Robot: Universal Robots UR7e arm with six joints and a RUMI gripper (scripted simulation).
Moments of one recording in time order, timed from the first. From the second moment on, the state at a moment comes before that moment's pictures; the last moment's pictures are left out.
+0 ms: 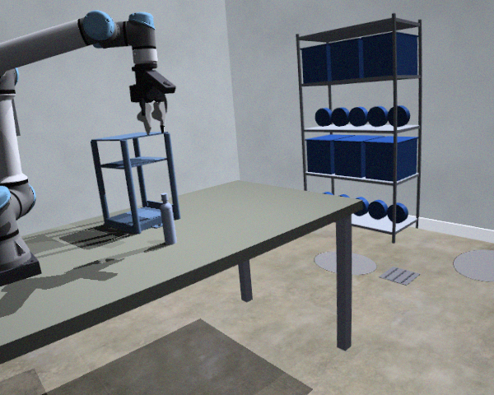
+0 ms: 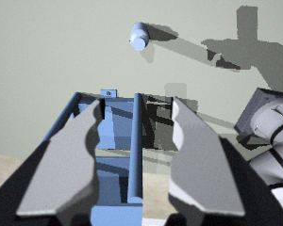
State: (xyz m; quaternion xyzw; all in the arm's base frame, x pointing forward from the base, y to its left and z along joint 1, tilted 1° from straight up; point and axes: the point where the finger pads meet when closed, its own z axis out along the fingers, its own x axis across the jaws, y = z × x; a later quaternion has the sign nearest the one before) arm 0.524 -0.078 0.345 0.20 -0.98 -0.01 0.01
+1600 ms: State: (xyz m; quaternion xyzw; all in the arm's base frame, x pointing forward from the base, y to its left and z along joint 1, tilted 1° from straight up) arm 0.517 -0.063 0.275 0.57 -0.79 -0.20 0.03
